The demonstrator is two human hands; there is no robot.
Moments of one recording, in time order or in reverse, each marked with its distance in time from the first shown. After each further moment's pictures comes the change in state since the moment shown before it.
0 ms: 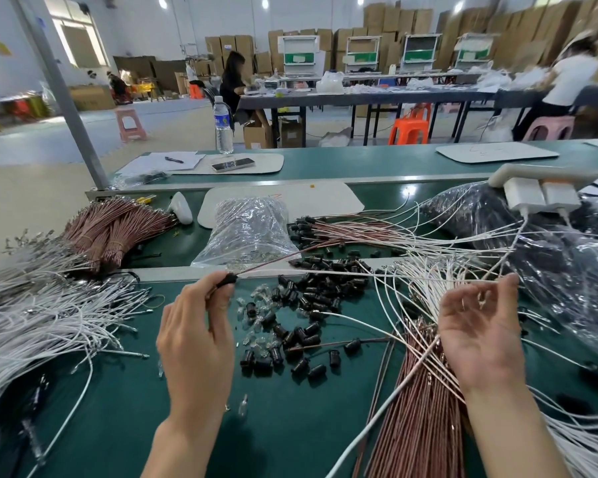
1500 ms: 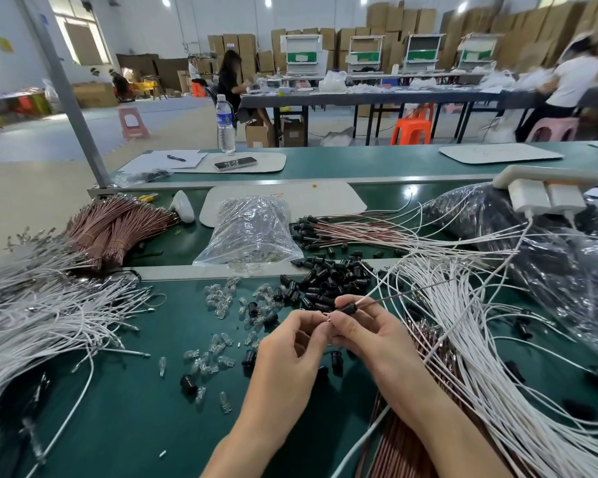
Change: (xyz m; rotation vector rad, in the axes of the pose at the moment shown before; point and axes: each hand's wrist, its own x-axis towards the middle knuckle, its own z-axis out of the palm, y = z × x) left_hand -0.037 0.042 0.035 -0.424 -0.598 -0.373; right_hand -0.034 0.083 0.009 -0.962 -0.421 0.223
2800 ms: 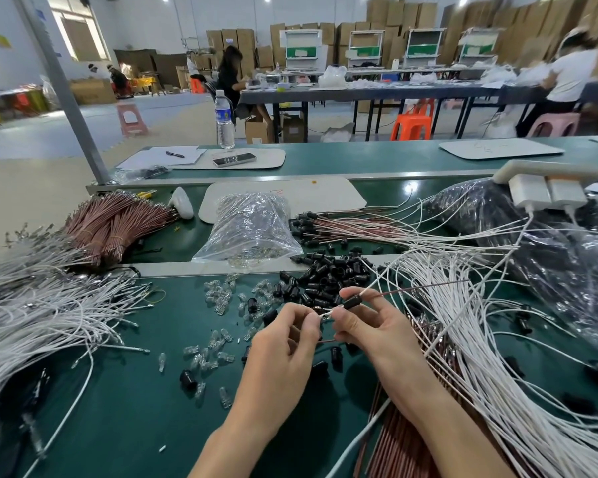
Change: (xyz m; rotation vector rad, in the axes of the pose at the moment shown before) left_hand 0.000 -0.006 -0.007 0.096 -0.010 0.035; right_hand -0.001 -0.001 -0.003 -0.114 0.035 -0.050
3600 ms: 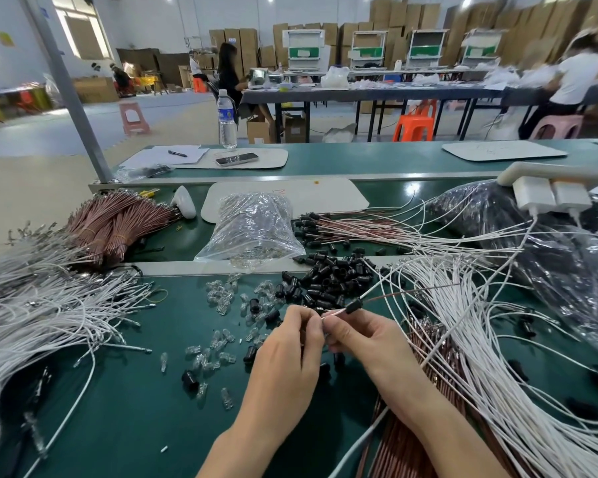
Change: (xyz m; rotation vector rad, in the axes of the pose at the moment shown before) left_hand -0.003 0.011 0.002 0.123 -0.009 0.000; right_hand -0.004 0.001 0.008 -0.089 -0.098 0.048
